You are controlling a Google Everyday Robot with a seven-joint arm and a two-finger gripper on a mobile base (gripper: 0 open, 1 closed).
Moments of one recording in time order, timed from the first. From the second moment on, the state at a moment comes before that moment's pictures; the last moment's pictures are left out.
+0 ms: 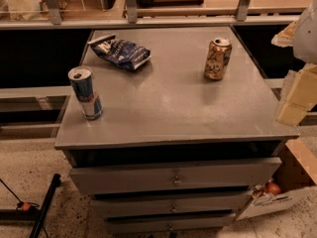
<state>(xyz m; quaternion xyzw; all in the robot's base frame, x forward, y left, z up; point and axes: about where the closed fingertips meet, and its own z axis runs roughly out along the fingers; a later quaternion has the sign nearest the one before) 0.438 -0.216 0.979 -0.60 0.78 -0.04 0.16</state>
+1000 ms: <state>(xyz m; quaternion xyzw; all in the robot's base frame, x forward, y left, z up) 0.527 -0.228 0.966 -0.59 0.78 -0.07 0.20</state>
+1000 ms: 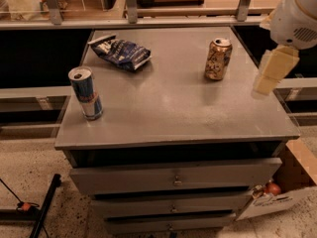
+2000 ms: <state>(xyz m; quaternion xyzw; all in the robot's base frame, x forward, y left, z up) 0.652 -0.259 0.931 -0.50 0.81 -0.02 0.31</state>
